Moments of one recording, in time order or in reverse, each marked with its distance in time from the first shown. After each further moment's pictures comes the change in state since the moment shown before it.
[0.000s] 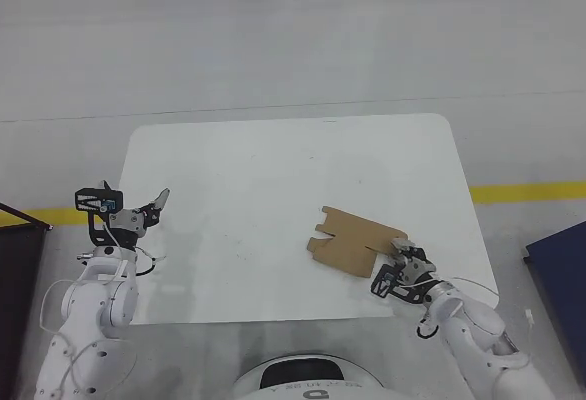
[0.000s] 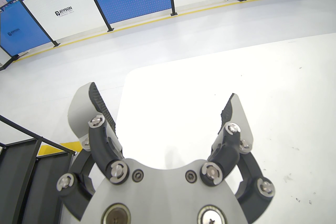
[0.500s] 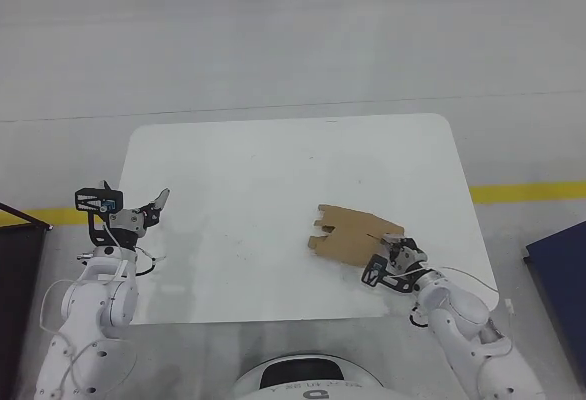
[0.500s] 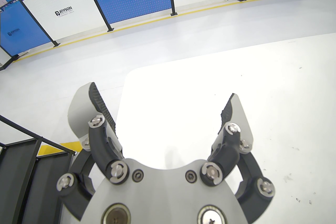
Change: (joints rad) left arm 0.000 0.000 0.000 0.000 0.000 0.000 0.000; right arm 0.069 -0.009 -0.065 0.014 -0.049 0.034 0.059
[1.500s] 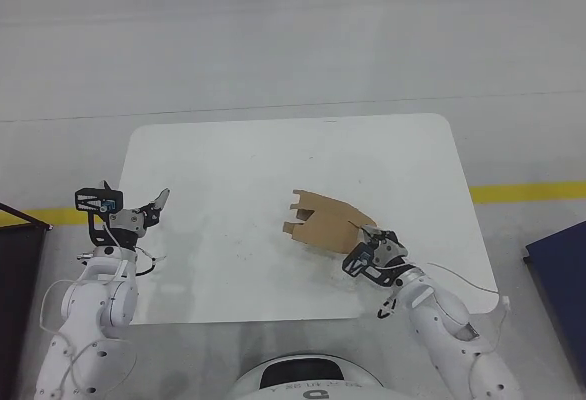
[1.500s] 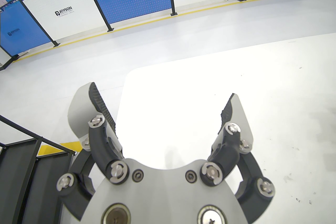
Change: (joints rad) left arm 0.000 0.000 0.000 0.000 0.000 0.000 0.000; right arm 0.064 -0.034 -0.111 -0.036 0.253 0.082 -0.013
